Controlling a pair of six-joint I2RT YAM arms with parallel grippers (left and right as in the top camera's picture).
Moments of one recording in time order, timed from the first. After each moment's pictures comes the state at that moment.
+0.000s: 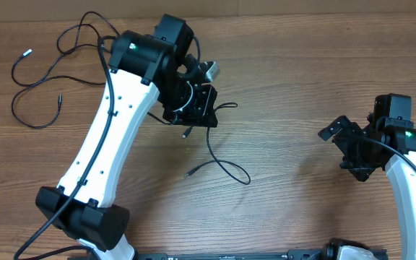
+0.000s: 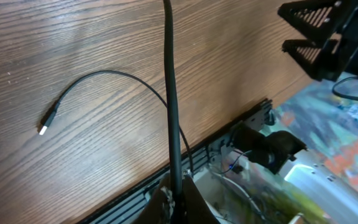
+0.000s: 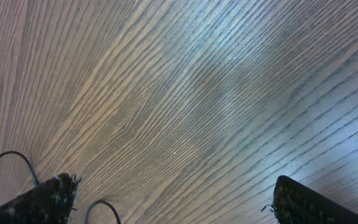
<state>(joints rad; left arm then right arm) -0.41 1.82 2.01 -1.62 0.58 -0.20 -0.20 1.28 1.00 -1.03 -0.23 0.65</state>
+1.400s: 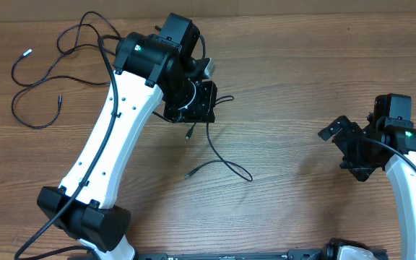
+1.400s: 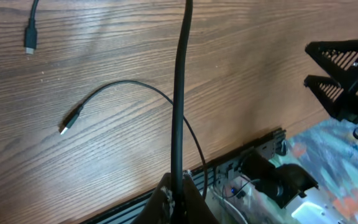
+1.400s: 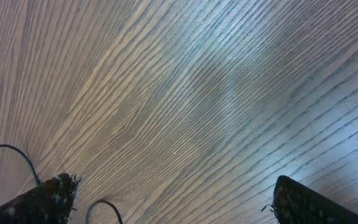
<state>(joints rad) -0.43 1.82 2.01 -1.56 0.46 -0.36 -0.20 1.28 1.00 -1.03 -0.23 0.65</state>
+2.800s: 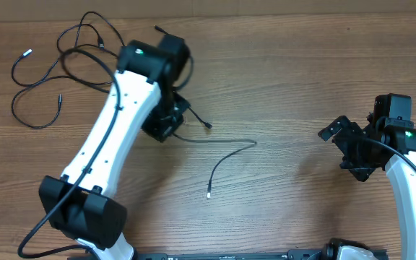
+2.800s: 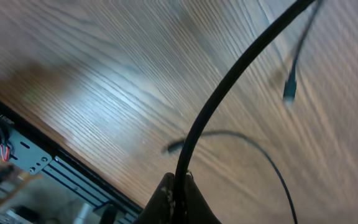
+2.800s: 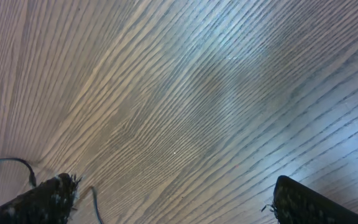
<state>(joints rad) -0.36 1.82 1.83 -1.64 0.05 -1.28 -0.20 1.28 1.00 -1.03 -0.23 0.65</state>
